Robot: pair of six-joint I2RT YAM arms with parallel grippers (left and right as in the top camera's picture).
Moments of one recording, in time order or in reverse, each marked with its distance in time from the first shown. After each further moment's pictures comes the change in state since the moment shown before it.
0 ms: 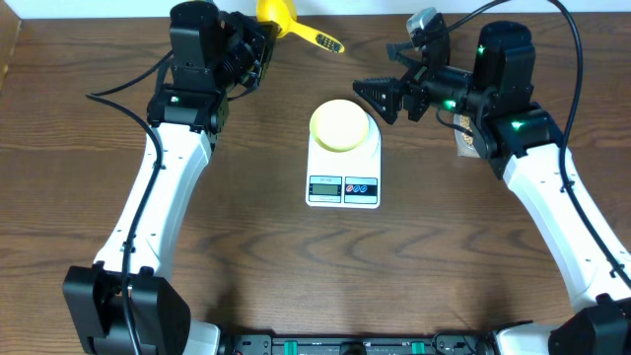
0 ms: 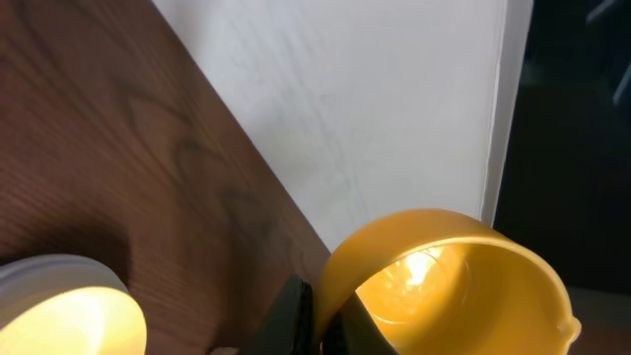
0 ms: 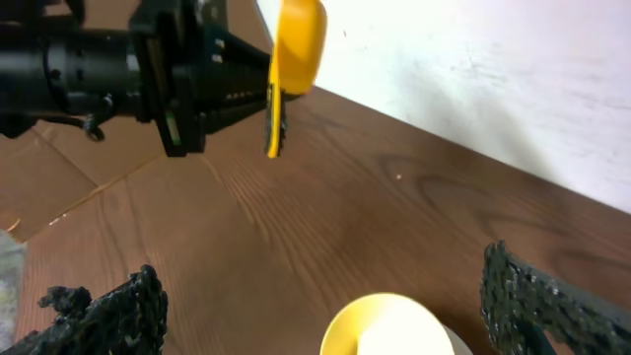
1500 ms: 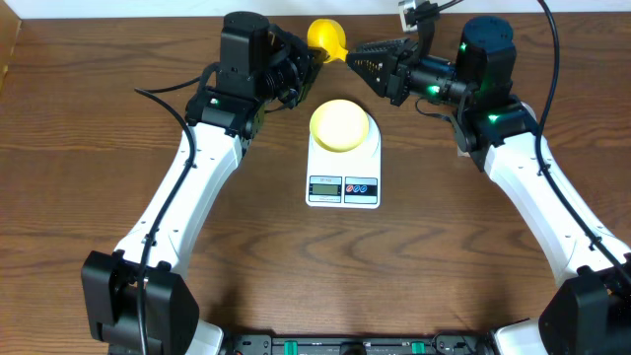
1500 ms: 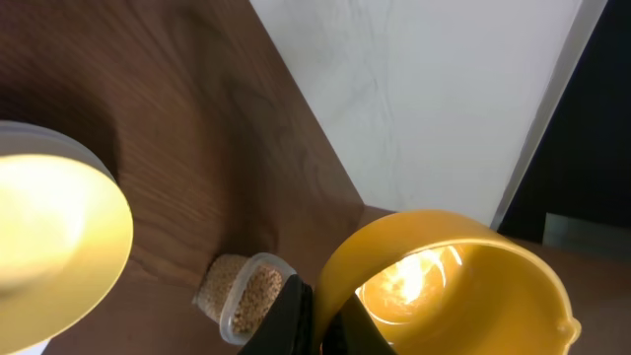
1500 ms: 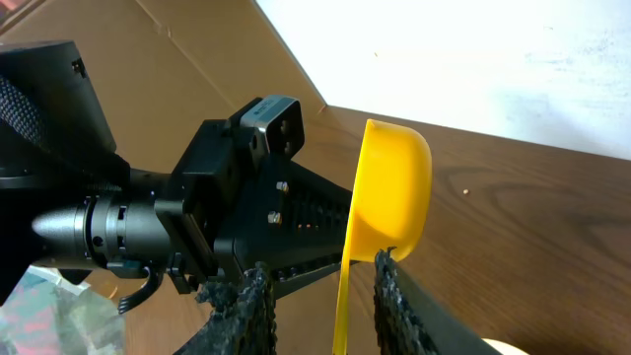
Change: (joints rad) left arm -0.142 0.034 0.000 -0.061 0.064 -0.055; right arm 0.043 0.086 0.009 0.227 -0.030 0.360
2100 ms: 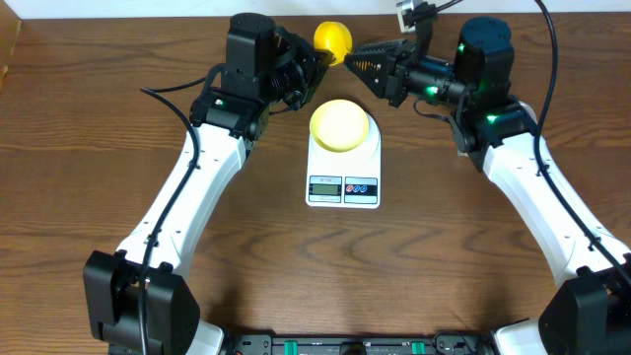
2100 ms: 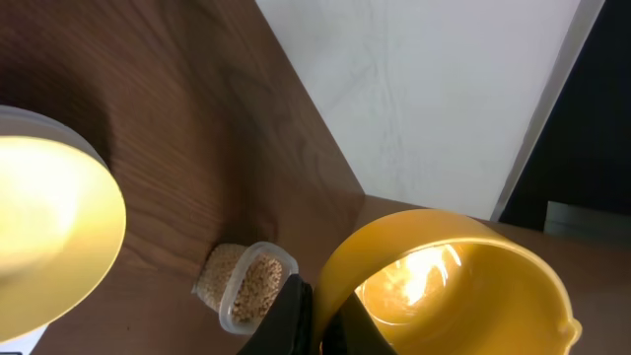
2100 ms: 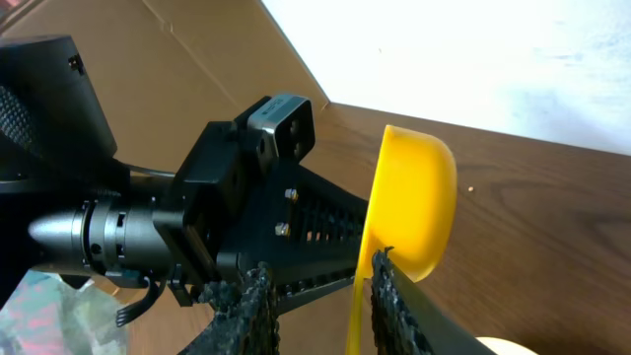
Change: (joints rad) left arm -0.020 0.000 0.000 0.000 0.007 0.000; right arm 0.009 0.000 0.000 -0.005 0.000 0.000
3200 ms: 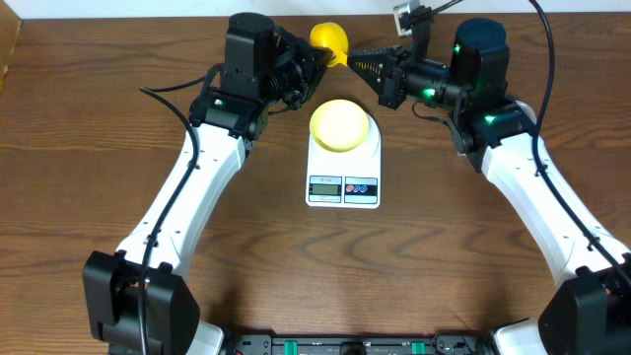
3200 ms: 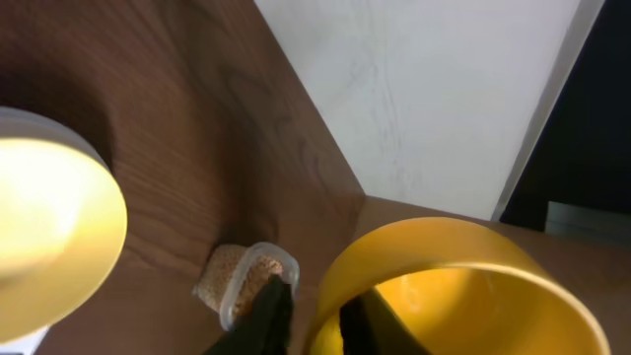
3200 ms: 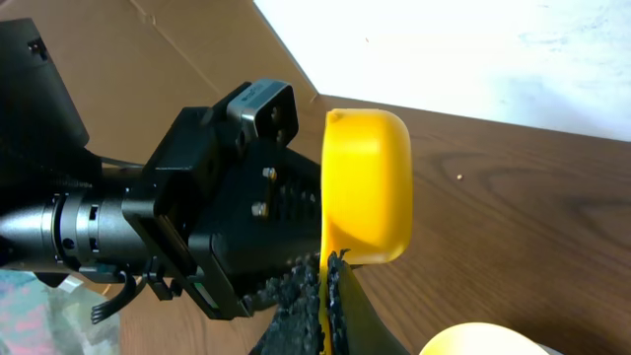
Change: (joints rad) left arm 0.001 0.000 0.000 0.000 0.000 0.002; right arm 0.006 0.000 0.000 -0.041 0.030 -0.019
